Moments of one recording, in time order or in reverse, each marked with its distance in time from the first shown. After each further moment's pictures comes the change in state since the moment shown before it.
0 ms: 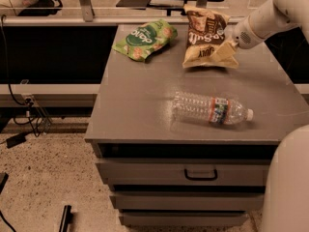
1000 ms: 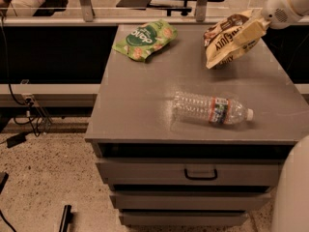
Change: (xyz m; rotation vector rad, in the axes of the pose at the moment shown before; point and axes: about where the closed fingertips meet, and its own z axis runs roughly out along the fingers) arm -0.012 -0.014 -0.090 0.027 -0.062 -0.094
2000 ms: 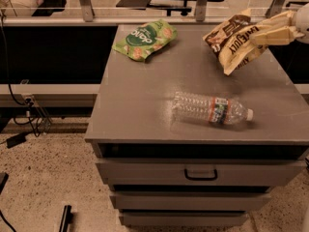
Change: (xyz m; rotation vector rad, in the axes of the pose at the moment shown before) arm 0.020 0.016 -0.054 -0.143 -0.452 -0.103
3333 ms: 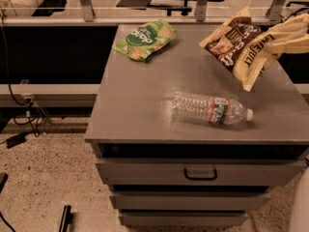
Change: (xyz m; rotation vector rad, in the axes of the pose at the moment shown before) arm 0.000 0.040 -0.037 -0.159 -0.097 -0.189
